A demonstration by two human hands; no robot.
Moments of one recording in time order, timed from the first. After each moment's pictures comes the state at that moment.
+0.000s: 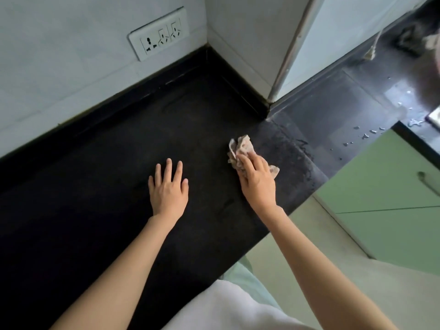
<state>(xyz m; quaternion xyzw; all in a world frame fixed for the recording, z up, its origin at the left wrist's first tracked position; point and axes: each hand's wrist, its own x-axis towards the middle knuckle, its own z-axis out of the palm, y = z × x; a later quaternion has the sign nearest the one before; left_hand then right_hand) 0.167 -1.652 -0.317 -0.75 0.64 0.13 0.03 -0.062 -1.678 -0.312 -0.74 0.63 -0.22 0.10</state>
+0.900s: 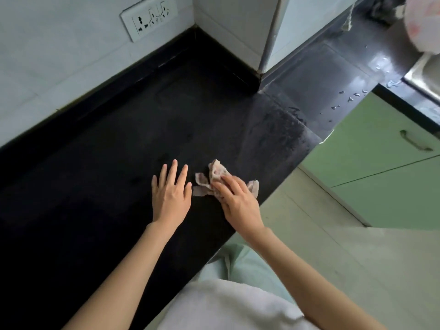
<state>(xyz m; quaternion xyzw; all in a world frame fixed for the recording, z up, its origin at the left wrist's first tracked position) 0.186 -1.566 -0.312 -0.68 0.72 0.12 -0.04 -0.004 -1.537 -0.322 -0.78 0.58 -0.23 0.11</state>
